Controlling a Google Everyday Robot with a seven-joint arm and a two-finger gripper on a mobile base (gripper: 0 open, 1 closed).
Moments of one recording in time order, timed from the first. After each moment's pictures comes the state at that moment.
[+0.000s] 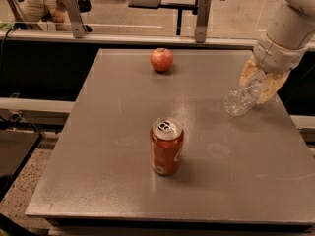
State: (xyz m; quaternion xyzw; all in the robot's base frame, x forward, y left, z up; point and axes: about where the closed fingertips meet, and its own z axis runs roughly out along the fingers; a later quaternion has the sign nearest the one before) arm 0.568 -0.272 0.879 -0.87 0.49 -0.05 0.06
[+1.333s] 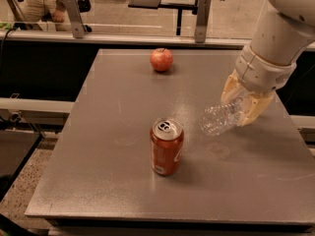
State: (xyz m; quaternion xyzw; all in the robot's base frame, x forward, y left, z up) arm 0.488 -0.193 0.889 -0.84 0.54 0.00 0.08
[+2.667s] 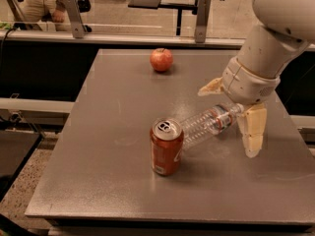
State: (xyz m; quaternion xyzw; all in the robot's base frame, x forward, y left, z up) arm 0.466 -0.158 0.868 -0.82 0.55 0.06 0.09
